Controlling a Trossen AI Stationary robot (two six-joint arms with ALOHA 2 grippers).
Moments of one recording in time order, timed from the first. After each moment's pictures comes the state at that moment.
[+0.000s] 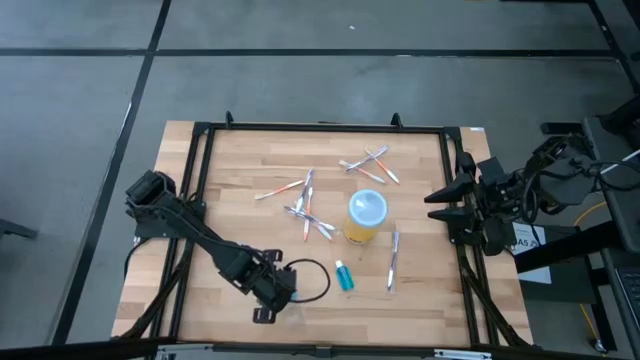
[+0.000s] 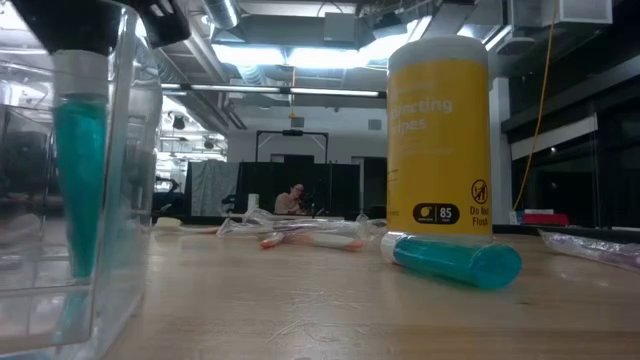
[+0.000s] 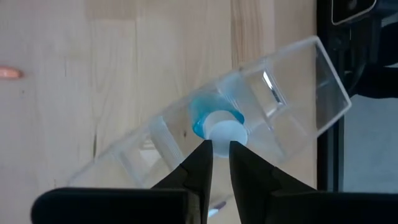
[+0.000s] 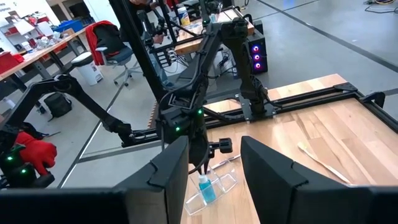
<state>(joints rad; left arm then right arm) -0.60 1.75 1.35 -0.79 -0.09 -0.60 0.74 1.14 1.75 -0.90 0.60 0.49</state>
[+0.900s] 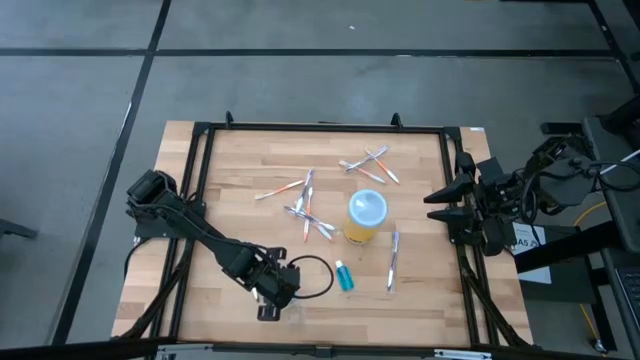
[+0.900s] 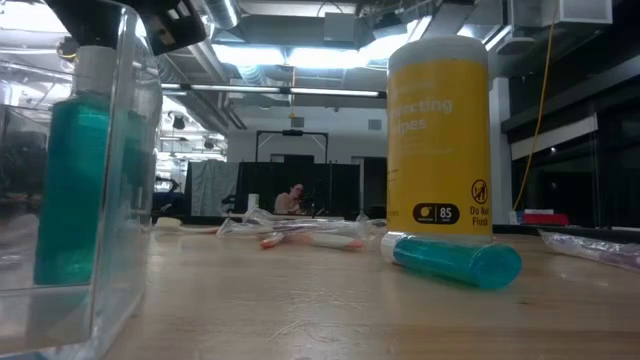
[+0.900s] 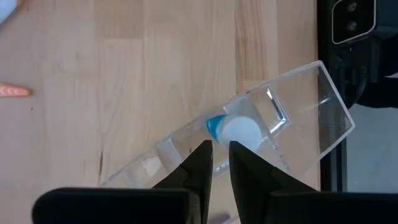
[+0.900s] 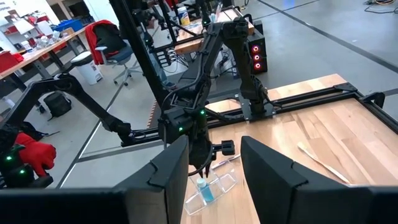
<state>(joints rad) -0.57 1.75 1.35 -0.76 -0.11 -0.58 0.74 1.14 1.75 -0.90 0.60 0.48</state>
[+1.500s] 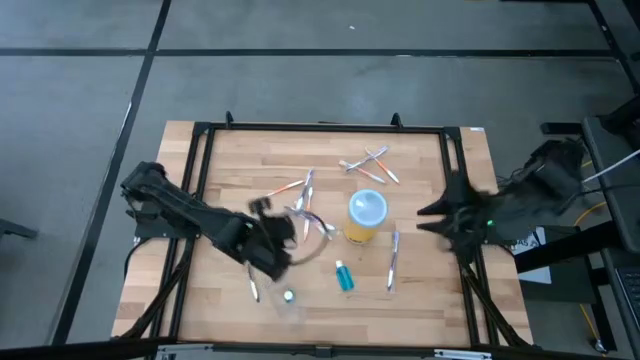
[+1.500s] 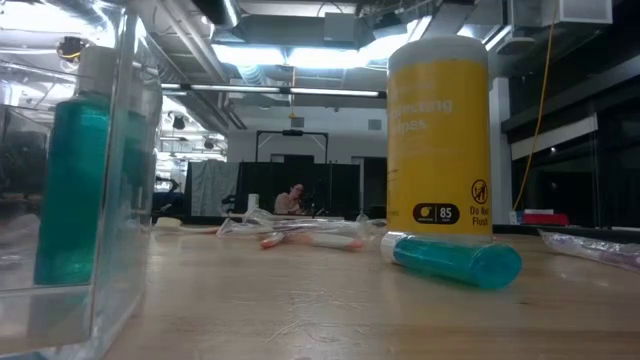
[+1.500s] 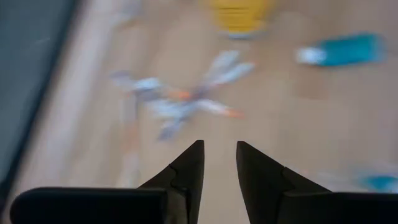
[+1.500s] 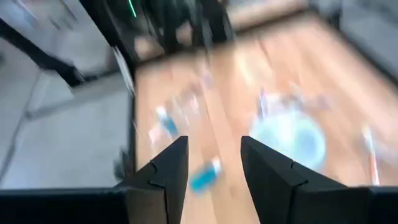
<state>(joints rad) -0.48 1.64 1.62 -1.33 -0.60 -0.75 0.74 1.20 1.68 -1.26 0.56 0.81</state>
